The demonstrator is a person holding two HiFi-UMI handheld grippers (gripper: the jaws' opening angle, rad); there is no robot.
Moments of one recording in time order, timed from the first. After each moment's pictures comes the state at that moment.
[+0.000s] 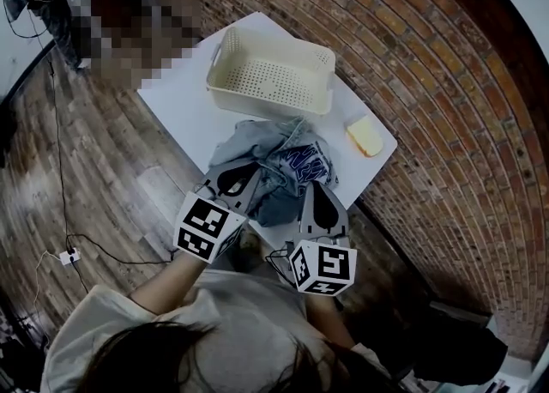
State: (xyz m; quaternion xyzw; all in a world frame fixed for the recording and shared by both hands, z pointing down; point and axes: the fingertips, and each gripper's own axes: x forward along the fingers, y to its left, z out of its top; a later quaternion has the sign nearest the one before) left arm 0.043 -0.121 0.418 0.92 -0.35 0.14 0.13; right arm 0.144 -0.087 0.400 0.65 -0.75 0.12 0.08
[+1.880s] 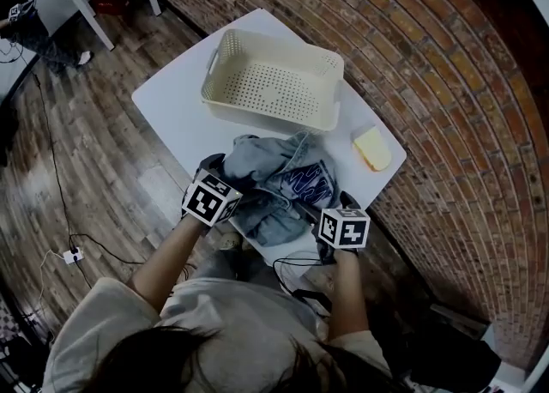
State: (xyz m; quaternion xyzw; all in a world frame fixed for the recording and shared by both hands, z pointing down) left arm 0.030 -0.186 0.583 0.87 -0.29 0.32 0.24; right arm 0.211 -0.138 0.598 0.52 -0.72 0.37 0.28
